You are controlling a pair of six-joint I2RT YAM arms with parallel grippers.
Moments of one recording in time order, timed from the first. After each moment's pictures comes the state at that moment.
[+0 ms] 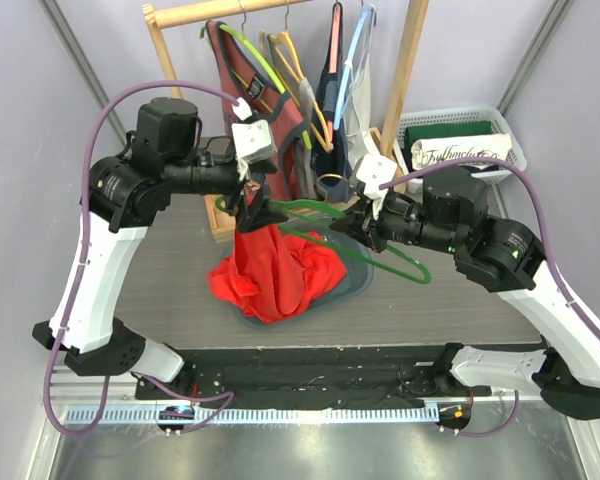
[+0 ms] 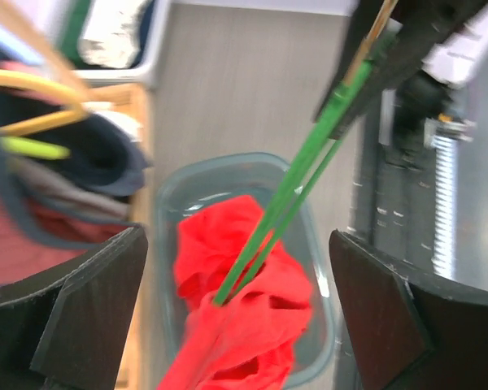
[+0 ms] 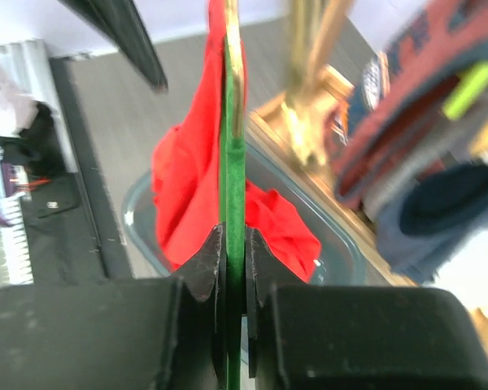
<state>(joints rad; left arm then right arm) -0.58 1.46 2.17 -1.20 0.70 0.44 0.87 1.10 1.60 -0.74 -0.23 -0.22</state>
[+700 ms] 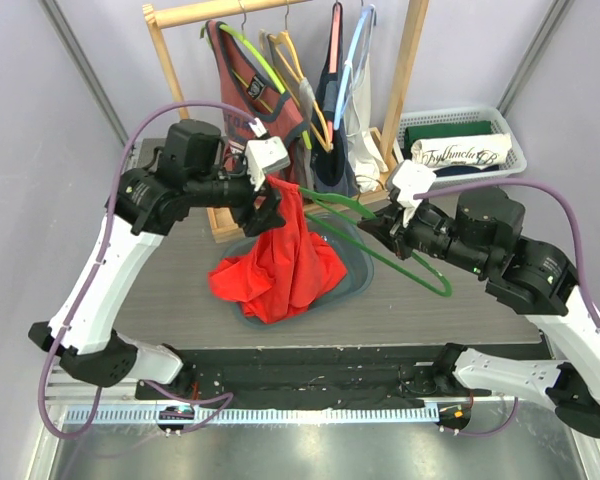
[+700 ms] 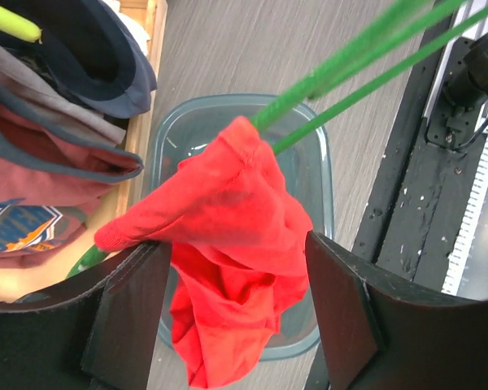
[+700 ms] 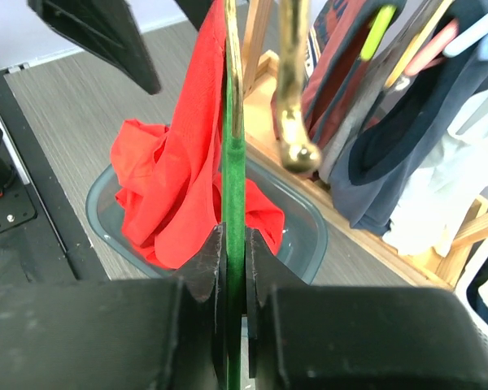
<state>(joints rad) -0.60 1.38 1.90 -1.10 0.48 0.36 0.87 0.96 1.52 -0.76 -0.04 -0.18</state>
